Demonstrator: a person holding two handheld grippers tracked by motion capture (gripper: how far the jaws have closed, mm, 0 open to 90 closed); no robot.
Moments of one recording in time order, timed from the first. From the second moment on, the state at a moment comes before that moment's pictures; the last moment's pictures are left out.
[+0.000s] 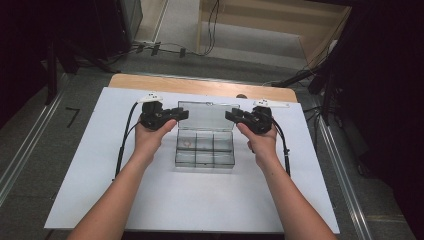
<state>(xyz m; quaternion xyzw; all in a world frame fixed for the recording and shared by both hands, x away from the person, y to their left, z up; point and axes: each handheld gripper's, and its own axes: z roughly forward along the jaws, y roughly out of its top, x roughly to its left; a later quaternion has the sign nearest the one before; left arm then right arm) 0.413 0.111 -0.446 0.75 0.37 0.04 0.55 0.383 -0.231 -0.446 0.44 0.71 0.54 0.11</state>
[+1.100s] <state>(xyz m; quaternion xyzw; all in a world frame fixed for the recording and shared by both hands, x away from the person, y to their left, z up) 0.374 0.140 -0.440 0.76 0.34 0.04 0.56 0.354 -0.232 -0.454 0.40 0.73 0.54 0.13</state>
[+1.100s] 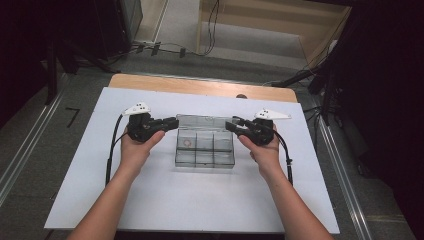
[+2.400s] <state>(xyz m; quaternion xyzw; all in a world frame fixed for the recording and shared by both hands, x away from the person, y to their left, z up) 0.373 0.127 -0.455 0.76 0.35 0.00 0.55 0.339 -0.242 -0.458 0.38 0.74 0.54 0.11</state>
